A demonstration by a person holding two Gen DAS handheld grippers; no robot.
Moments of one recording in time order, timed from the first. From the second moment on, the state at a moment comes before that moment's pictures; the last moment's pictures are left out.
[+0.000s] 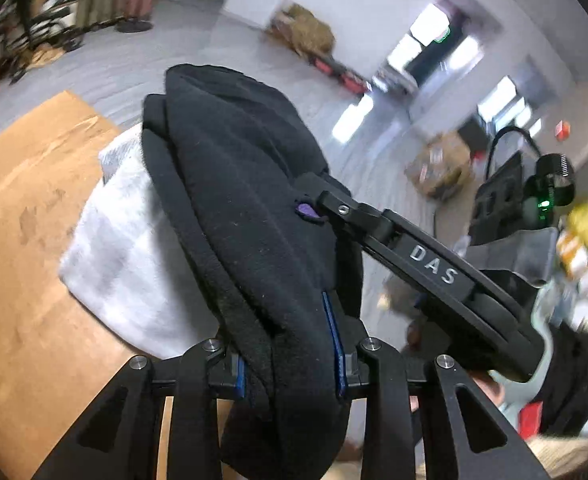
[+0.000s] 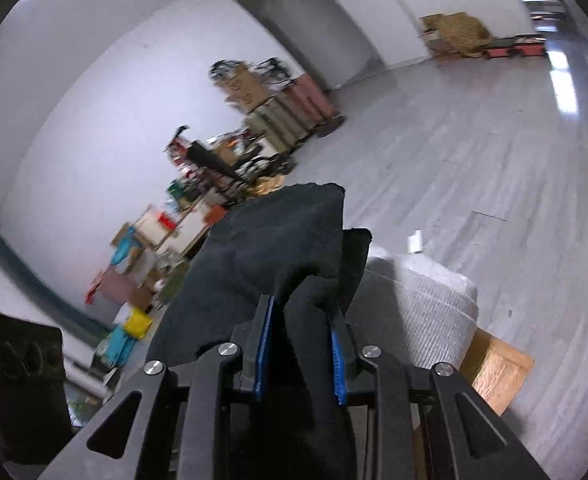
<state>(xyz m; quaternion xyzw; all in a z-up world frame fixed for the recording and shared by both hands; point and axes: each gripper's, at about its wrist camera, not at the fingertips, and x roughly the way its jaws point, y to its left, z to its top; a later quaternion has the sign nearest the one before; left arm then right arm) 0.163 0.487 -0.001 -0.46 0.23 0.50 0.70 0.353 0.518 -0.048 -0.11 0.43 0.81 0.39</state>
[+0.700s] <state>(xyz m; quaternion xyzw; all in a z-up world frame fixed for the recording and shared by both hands) 0.108 0.533 -0.051 -0.50 0.27 0.47 0.68 0.319 0.521 -0.072 -0.12 0.43 0.78 0.43</state>
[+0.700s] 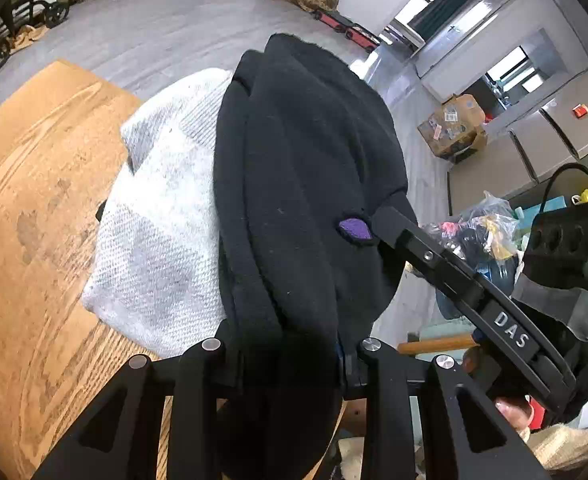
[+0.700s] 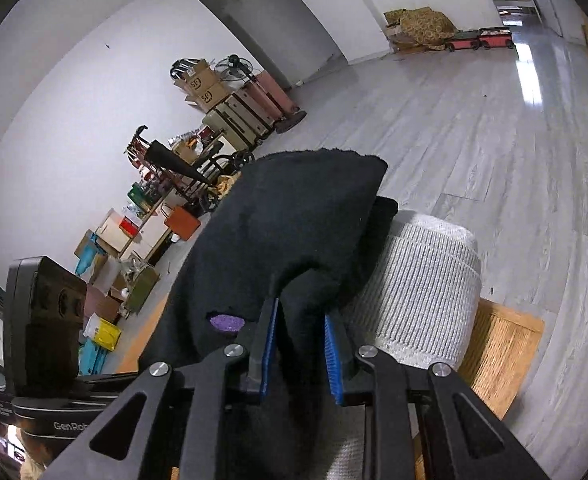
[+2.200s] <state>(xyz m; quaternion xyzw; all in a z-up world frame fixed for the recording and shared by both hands) 0.131 0.456 -0.084 -0.42 0.07 0.77 0.47 0.248 0.631 -0.071 -0.35 0.28 0.82 0.36</state>
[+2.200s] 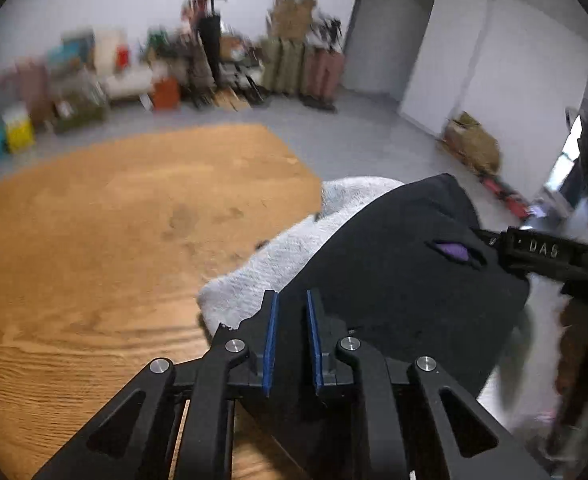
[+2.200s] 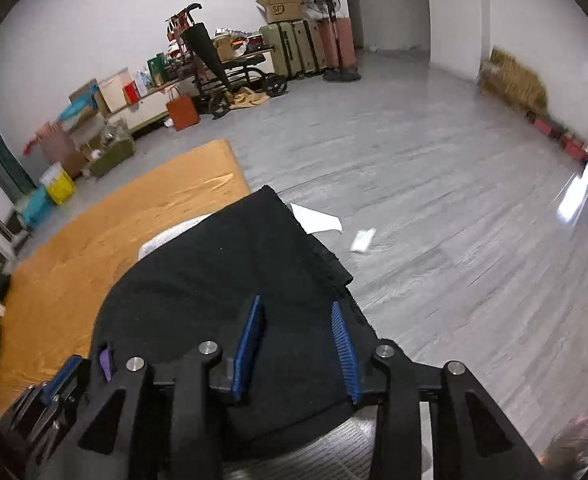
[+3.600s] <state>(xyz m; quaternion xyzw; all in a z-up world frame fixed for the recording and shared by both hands) 0.188 0.415 -0.033 -0.50 0.08 0.70 0.51 0.314 0.502 0.000 -0.35 0.18 0.87 0.28</state>
